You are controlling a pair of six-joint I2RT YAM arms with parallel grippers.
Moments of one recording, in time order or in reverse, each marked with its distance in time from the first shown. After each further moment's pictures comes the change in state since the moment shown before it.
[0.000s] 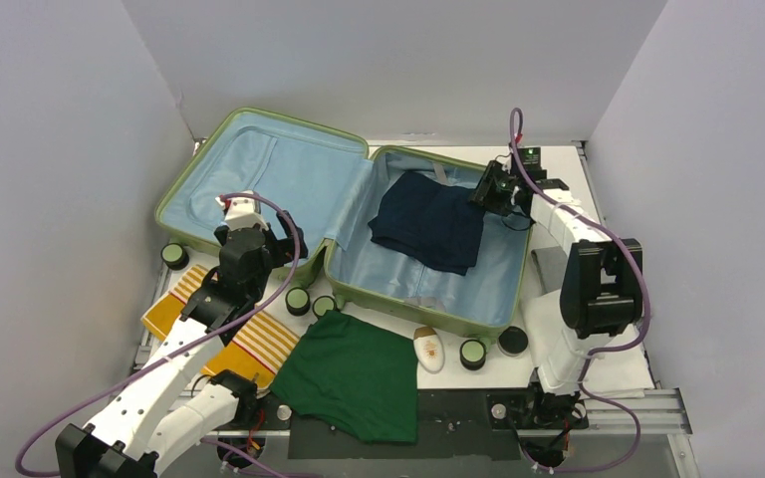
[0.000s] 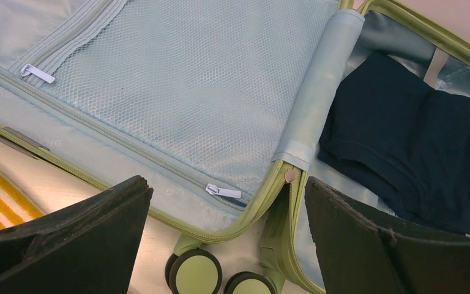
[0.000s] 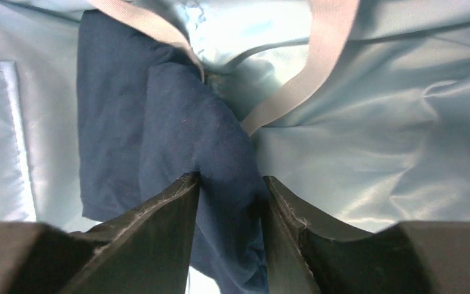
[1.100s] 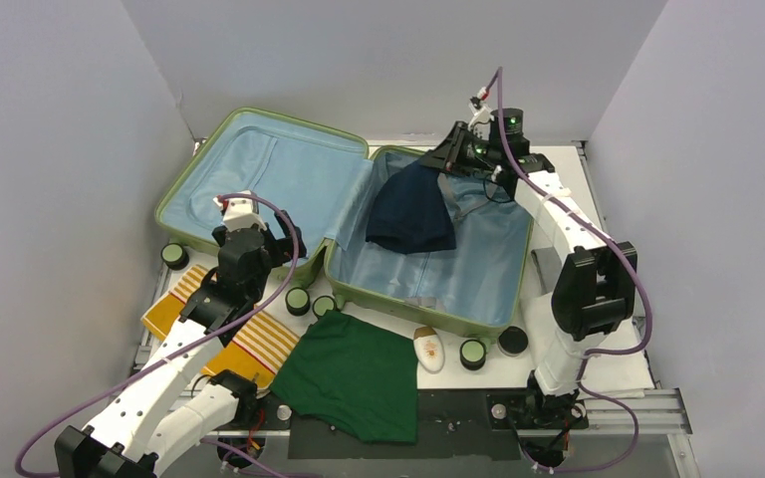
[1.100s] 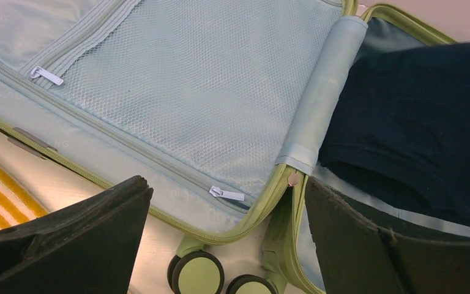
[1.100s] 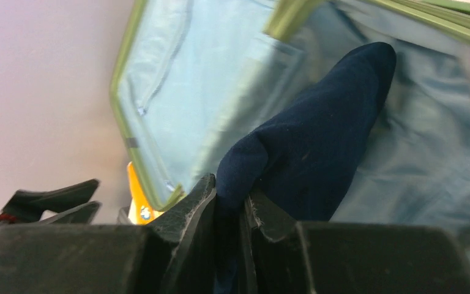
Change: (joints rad) left arm 0.000 -0.008 0.000 0.000 -0.021 0.000; right arm 0.156 -0.005 0.270 0.108 -0.396 0.128
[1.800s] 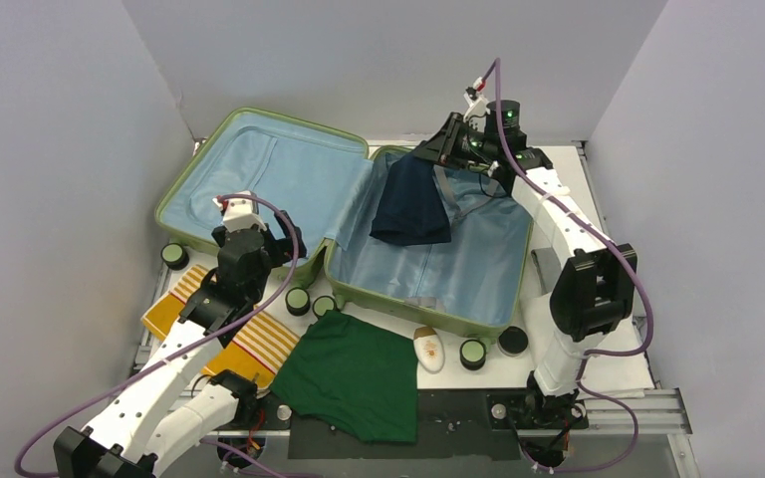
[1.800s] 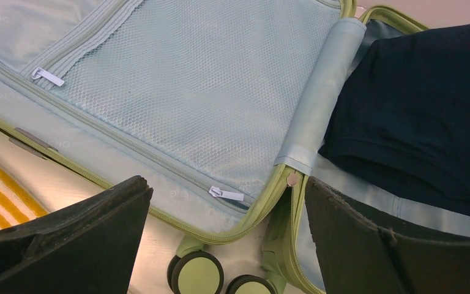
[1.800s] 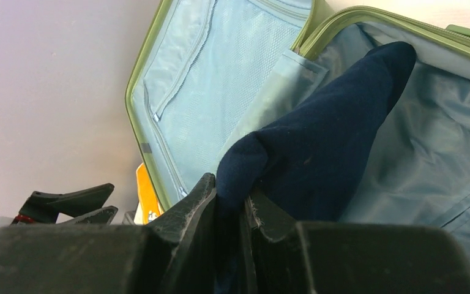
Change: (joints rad) left arm -0.008 -0.006 0.001 0.000 -0.005 0.000; right arm 0.011 0.000 0.037 -0.019 0.038 0.007
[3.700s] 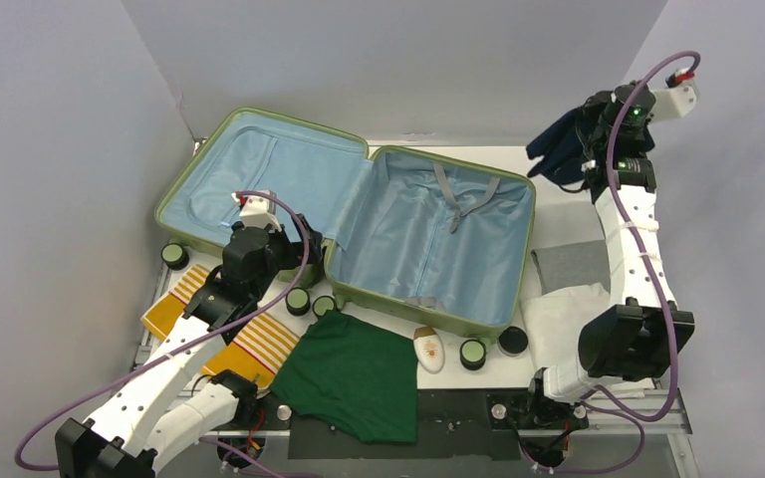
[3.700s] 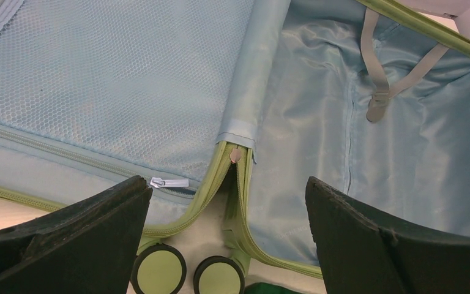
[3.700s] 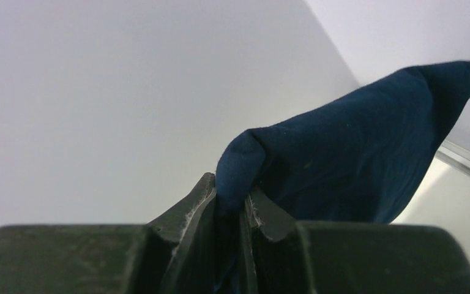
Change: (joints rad) left arm -0.023 0.031 0.007 0.030 0.204 0.010; right arm -0.404 -0.272 -0.069 0.077 0.941 0.146
